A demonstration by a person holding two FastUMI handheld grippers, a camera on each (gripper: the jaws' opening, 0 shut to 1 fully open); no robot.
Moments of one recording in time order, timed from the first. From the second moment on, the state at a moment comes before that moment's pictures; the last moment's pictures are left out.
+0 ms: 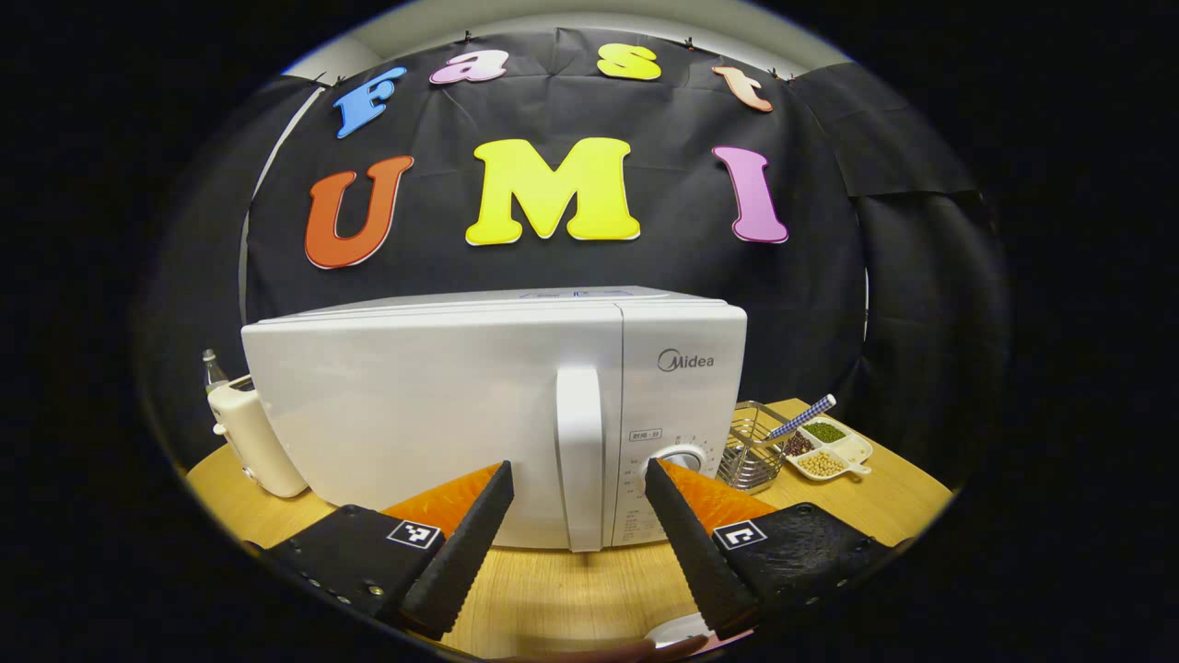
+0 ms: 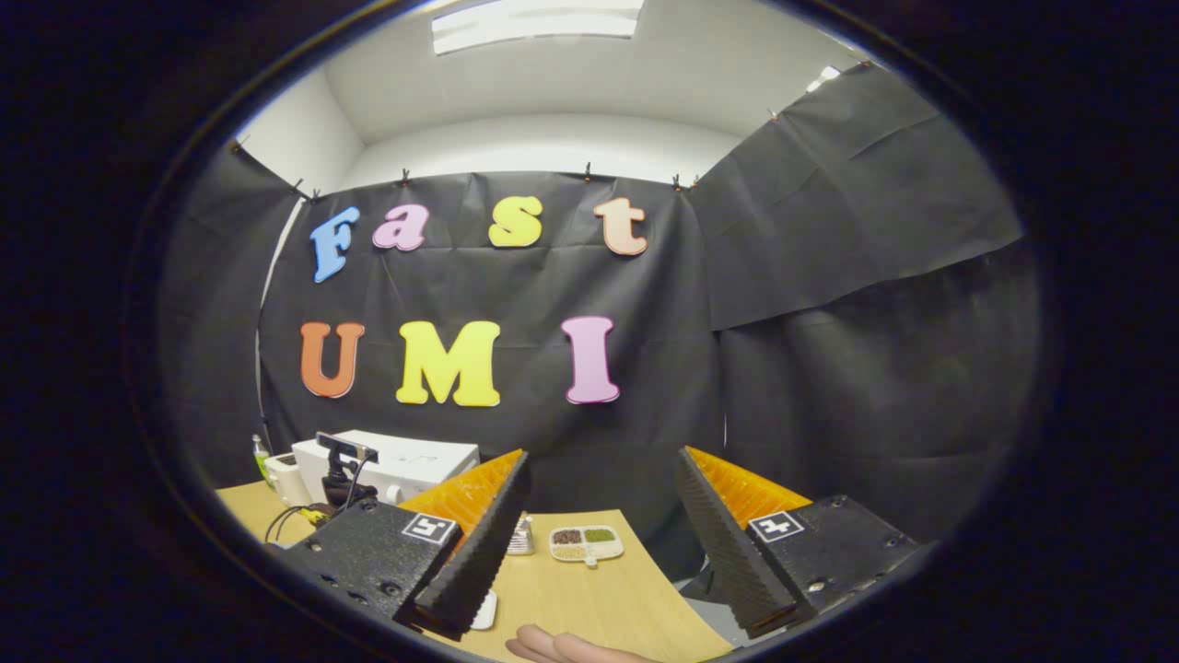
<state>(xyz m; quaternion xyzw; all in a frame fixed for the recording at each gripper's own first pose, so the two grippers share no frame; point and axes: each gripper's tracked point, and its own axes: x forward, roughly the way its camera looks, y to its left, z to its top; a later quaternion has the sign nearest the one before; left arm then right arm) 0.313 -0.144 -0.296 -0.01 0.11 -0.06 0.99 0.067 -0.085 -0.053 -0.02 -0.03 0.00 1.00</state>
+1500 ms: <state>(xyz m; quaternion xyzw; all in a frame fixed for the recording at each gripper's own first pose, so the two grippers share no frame) 0.269 -0.131 -0.300 -0.05 0.12 -0.07 0.99 0.068 -0.100 -0.099 0.01 0.02 -0.02 1.00</state>
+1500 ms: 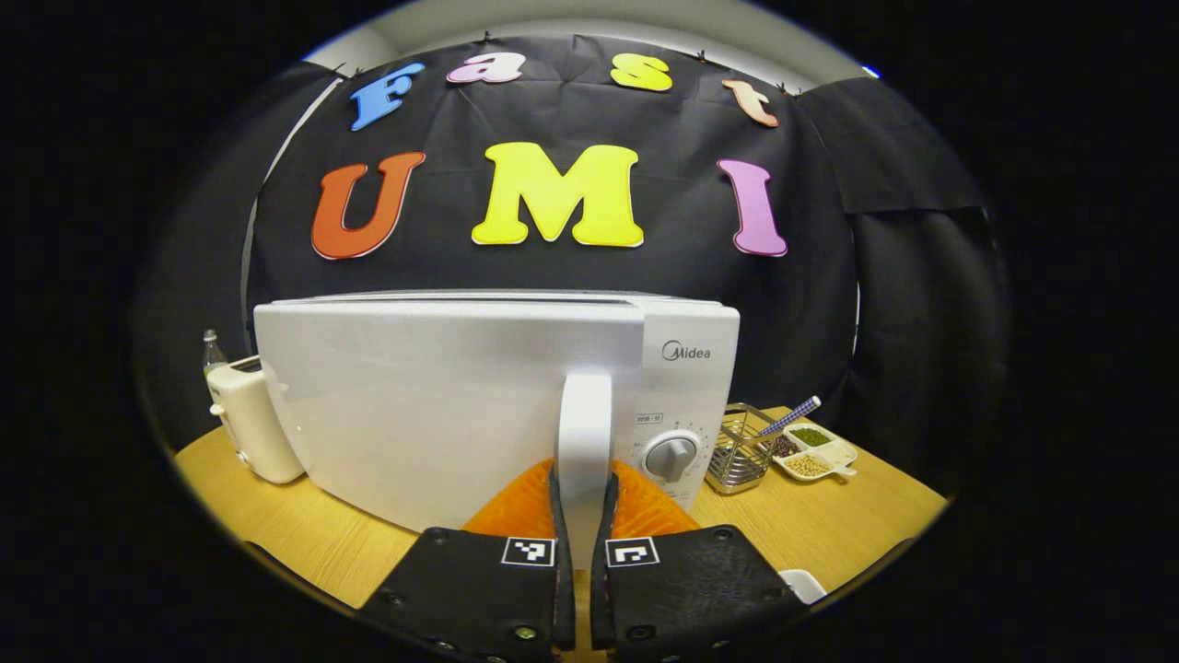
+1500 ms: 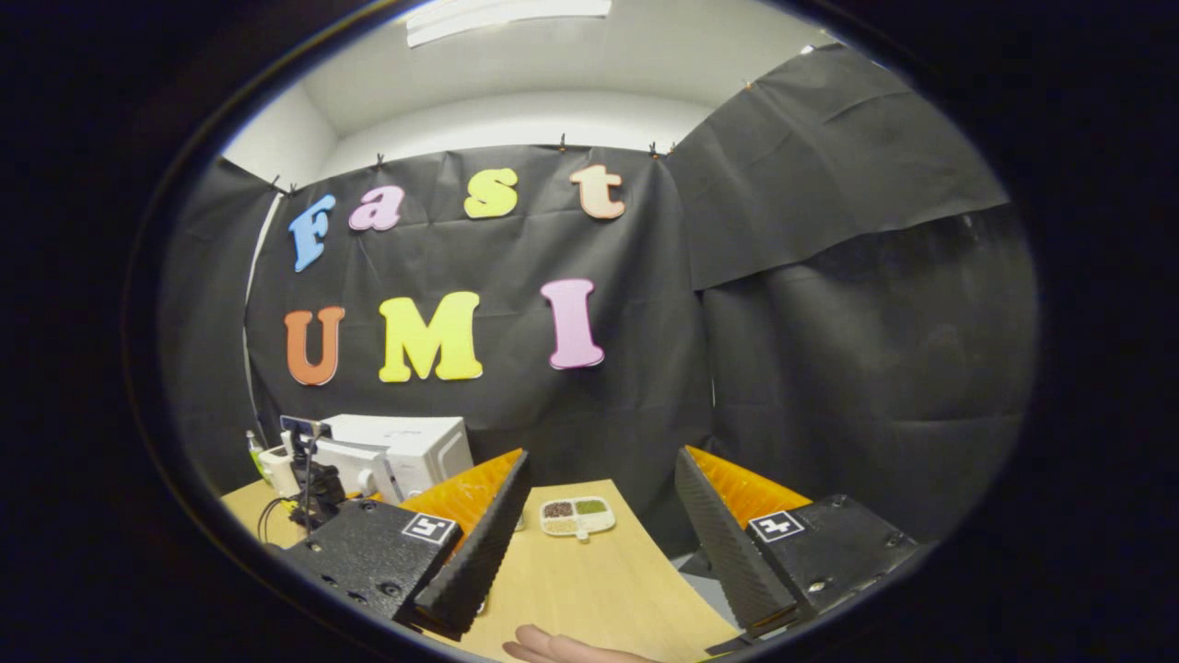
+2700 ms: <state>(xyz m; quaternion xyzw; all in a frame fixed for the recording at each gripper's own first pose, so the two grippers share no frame) 0.076 0.117 -0.302 -0.02 0.13 0.03 0.99 0.003 -0.007 -0.091 -0.01 0.00 0.05 1.00</state>
